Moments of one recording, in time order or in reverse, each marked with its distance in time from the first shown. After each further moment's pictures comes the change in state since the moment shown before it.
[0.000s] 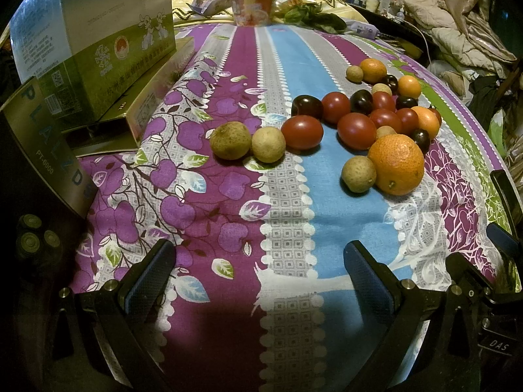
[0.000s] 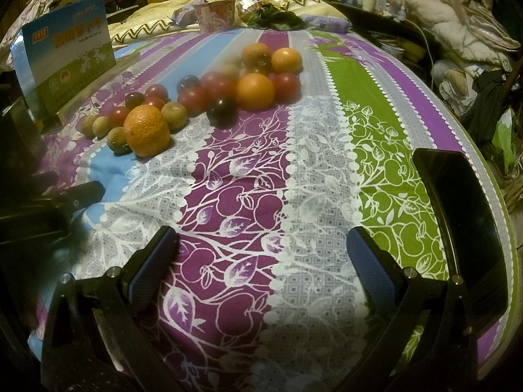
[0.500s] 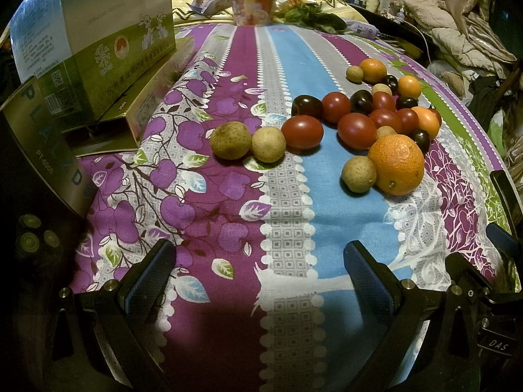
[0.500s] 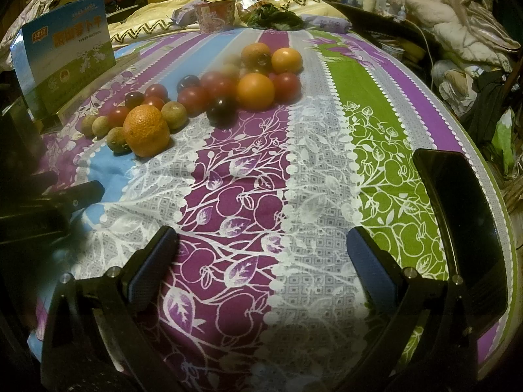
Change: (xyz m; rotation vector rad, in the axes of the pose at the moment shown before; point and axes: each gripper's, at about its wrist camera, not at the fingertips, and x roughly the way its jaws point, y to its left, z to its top) left arm 0.000 0.000 0.000 -0.001 0.001 -0.001; right arm 0.000 0.000 0.000 -0.001 -0.001 -0.002
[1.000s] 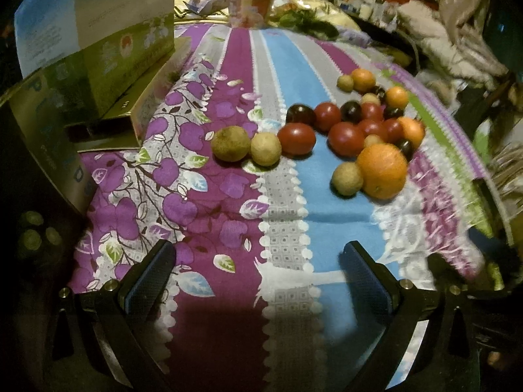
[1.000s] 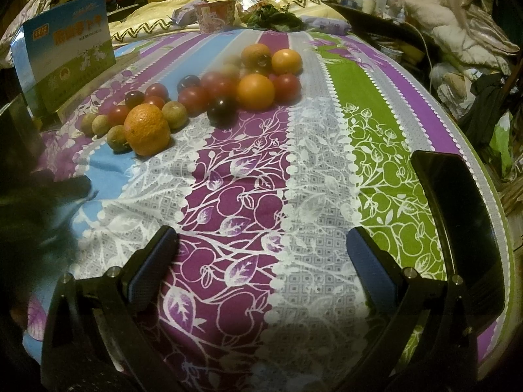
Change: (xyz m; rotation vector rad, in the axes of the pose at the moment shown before) left arm -0.017 0.021 -0.002 -0.043 -0.011 -0.113; right arm -0.002 0.000 0.002 -0.008 -0.002 -0.012
